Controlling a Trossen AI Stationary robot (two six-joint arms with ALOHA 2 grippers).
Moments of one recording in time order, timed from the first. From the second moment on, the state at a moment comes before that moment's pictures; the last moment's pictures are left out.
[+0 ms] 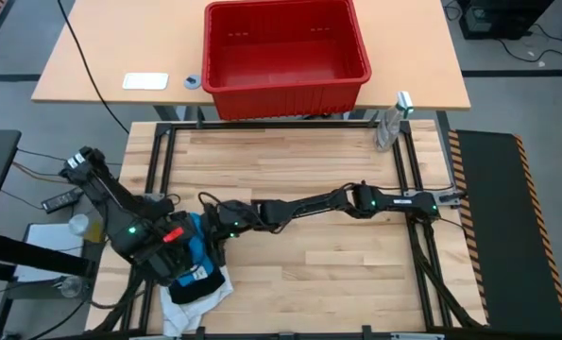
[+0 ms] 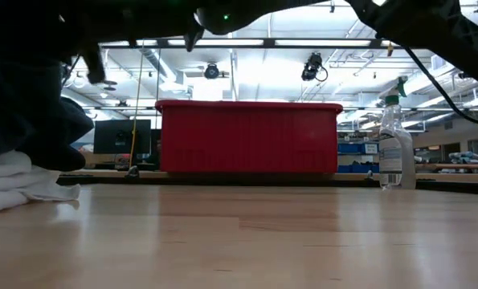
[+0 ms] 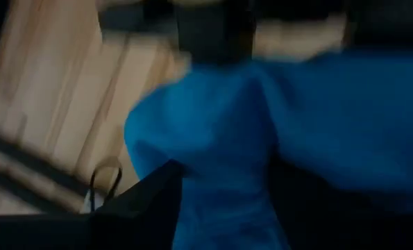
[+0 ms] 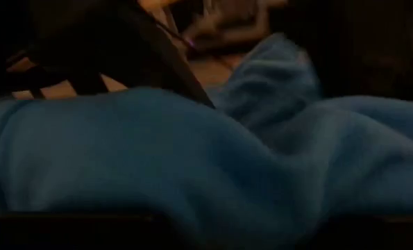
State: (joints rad) left arm -0.82 1.35 1.32 -1.56 -0.41 -1.18; right arm 0.13 2.58 2.33 0.08 -0.22 0.23
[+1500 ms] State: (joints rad) left arm -0.83 1.33 1.22 -1.39 -0.28 -1.19; right arm 0.10 2.45 2.31 -0.64 -0.29 0.03
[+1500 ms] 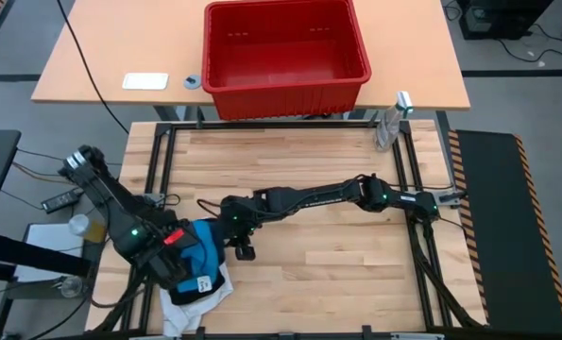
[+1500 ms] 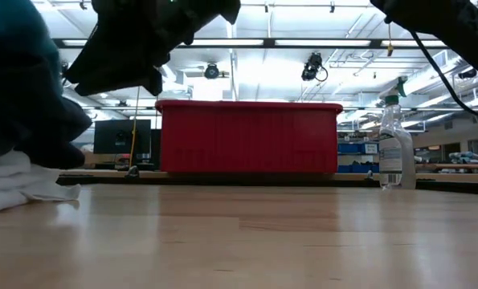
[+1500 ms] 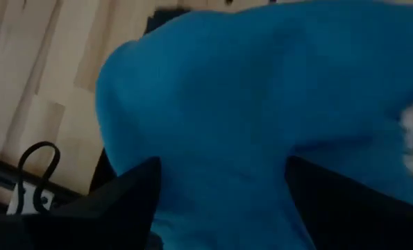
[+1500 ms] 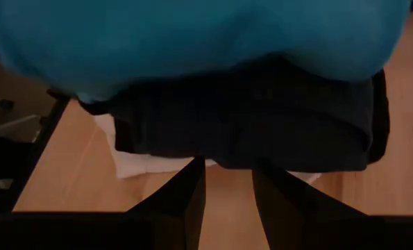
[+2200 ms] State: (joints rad) left arm -0.91 1.04 1.25 -1.29 -0.58 -1.21; right arm 0.07 2.37 2.32 -0.73 -0.28 0.00
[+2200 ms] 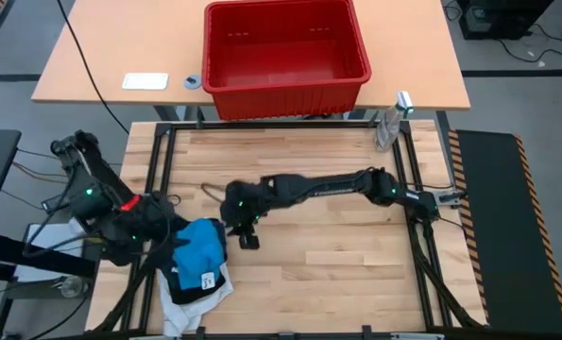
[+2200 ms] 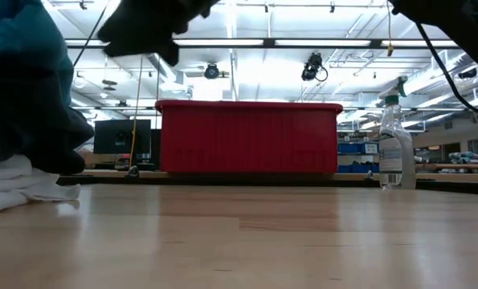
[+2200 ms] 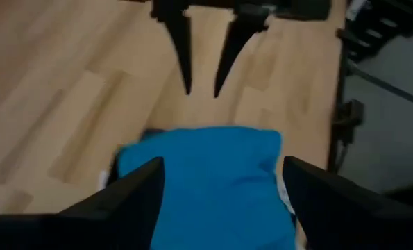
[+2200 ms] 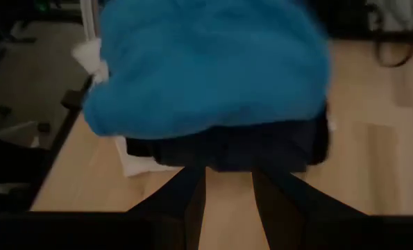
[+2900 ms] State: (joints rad) left arm -0.92 0.72 1.06 -1.29 -0.90 -1.31; right arm 0.07 2.16 2.32 -0.75 -0.24 0.01
